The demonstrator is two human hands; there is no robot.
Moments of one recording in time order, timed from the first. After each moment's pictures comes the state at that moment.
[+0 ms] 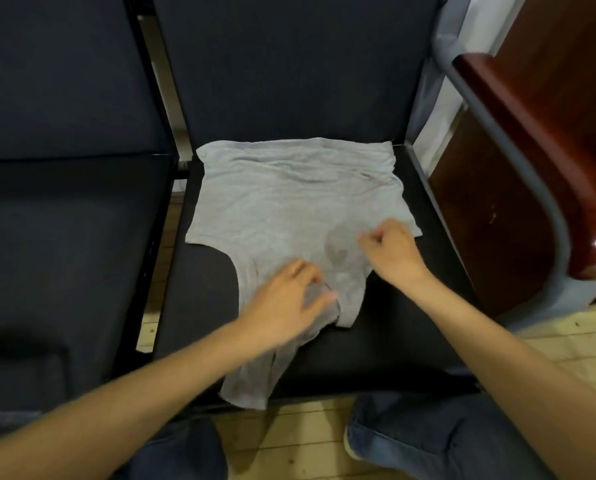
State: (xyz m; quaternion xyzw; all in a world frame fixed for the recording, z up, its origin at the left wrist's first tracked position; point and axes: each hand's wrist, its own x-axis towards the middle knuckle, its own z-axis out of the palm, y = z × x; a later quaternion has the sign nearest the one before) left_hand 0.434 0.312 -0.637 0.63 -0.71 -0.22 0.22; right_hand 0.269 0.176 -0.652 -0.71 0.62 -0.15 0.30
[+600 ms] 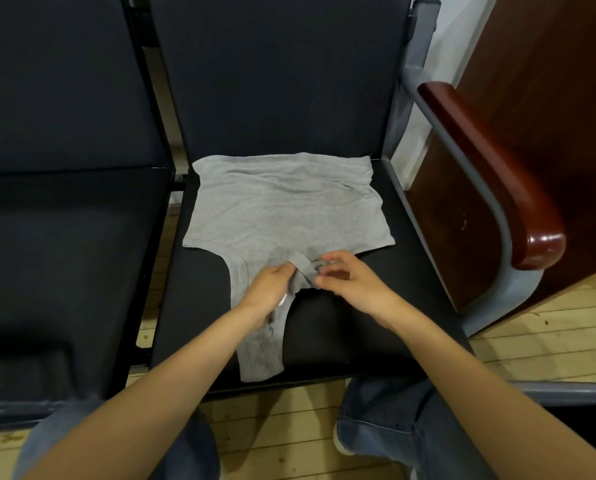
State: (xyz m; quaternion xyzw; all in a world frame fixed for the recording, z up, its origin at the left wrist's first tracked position) left_hand 0.422 0.301 -0.633 0.71 -0.35 -0.49 0.36; right_hand 0.265 0.254 -0.615 -0.64 0.50 -0.15 0.56
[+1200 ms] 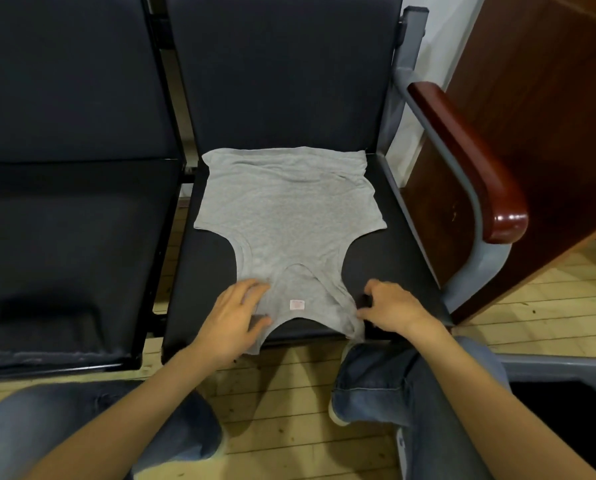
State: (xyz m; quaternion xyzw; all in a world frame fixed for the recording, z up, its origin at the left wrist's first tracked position) left_hand 0.450 0.421 -0.658 0.70 -0.69 -0.15 0.15; right_hand 0.202 0.305 -0.605 -0.75 0.59 0.13 0.25
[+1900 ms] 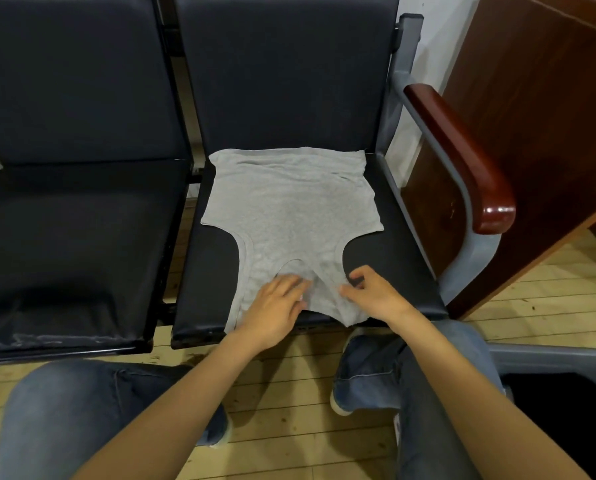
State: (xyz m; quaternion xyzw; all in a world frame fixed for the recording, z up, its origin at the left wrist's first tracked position) left_hand 0.398 0.409 -0.657 0.64 -0.73 -0.17 0.14; right_hand 0.211 0.331 -0.602 -0.68 0.58 -0.06 0.45
